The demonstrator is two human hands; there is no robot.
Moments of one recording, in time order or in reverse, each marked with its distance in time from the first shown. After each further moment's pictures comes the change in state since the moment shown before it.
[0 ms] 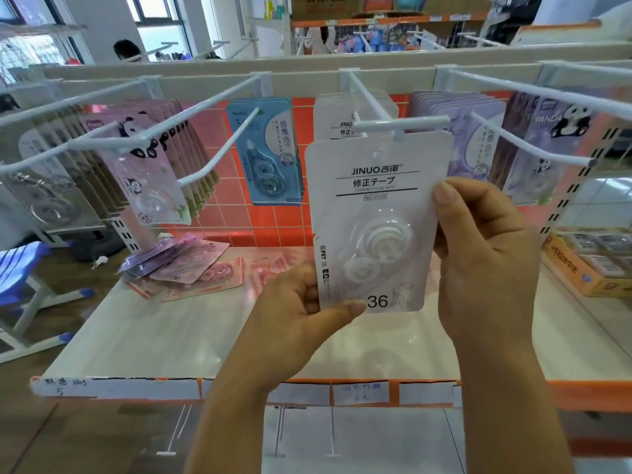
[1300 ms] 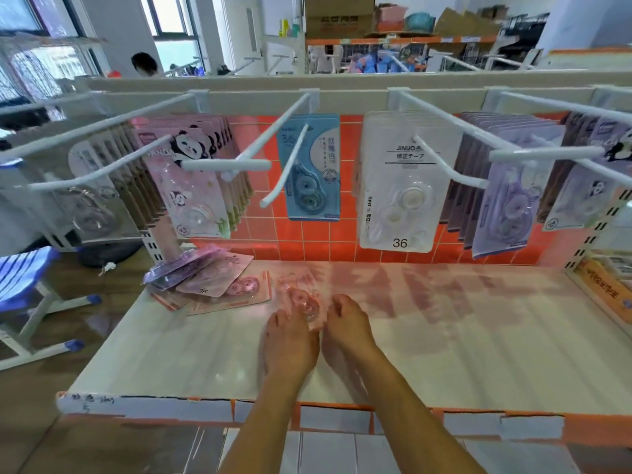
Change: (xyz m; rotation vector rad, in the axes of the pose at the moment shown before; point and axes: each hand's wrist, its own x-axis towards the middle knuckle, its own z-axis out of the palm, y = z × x) left_hand 0.064 -0.186 -0.042 1.017 0.254 -0.281; right_hand -0.039 0.203 0.079 -0.758 -0.409 0.669
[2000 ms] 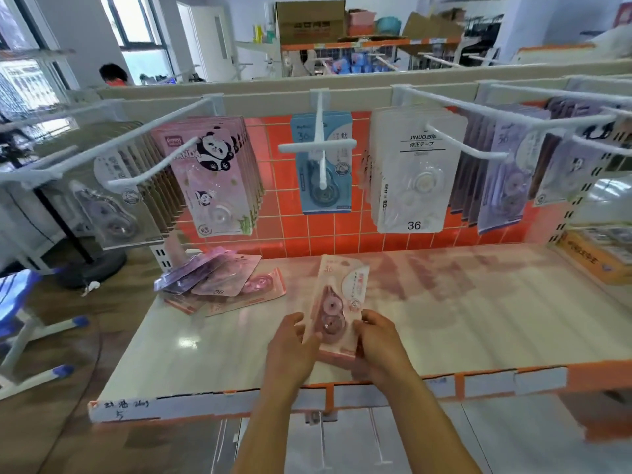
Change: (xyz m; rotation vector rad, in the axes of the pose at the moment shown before) left_hand -0.039 -0.036 -0.048 -0.795 -0.187 -0.213; right_hand -0.064 -0.006 0.011 0.743 0.025 0.229
